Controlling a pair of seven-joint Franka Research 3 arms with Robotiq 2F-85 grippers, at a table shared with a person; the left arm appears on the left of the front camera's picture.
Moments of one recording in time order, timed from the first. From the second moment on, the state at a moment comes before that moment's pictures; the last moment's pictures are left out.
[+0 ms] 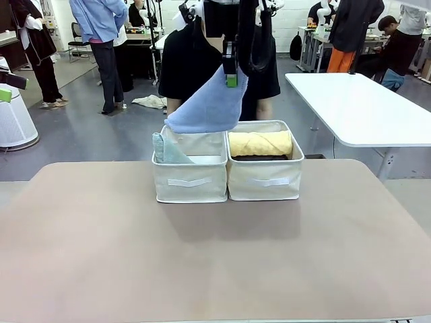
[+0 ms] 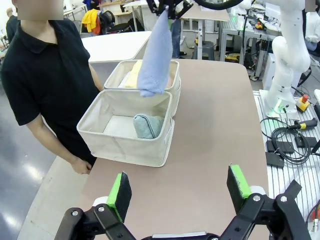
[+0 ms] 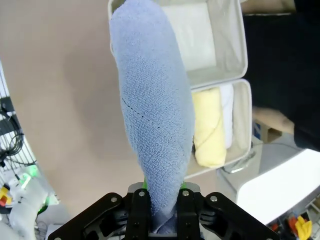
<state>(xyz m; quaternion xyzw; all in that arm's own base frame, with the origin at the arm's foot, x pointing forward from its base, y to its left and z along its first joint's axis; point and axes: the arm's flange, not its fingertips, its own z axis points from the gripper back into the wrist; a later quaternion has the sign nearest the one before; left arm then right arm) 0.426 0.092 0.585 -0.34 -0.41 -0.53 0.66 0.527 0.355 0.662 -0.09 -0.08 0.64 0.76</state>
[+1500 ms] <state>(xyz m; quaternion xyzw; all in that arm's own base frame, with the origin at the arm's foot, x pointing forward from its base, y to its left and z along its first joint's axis) 0.426 0.092 0.585 -0.34 -0.41 -0.53 0.66 0.618 0.375 0.603 -0.06 -0.07 0.64 0.76</state>
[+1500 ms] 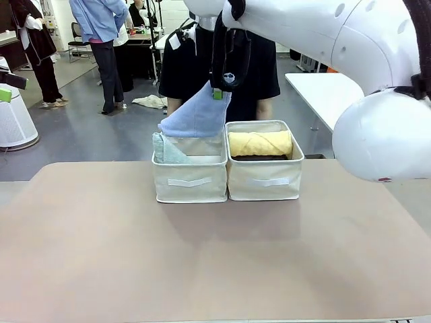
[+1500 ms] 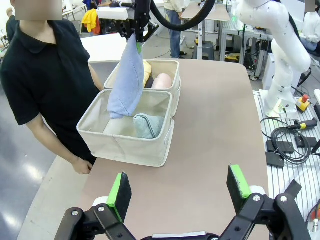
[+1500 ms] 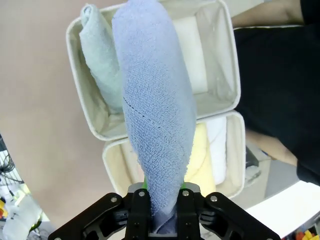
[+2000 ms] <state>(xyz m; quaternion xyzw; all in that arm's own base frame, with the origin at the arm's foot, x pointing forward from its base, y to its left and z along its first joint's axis) 0.426 0.092 0.585 -0.34 -0.41 -0.53 0.66 0.619 0.376 0.597 -0.06 -0.07 0.64 0.76</state>
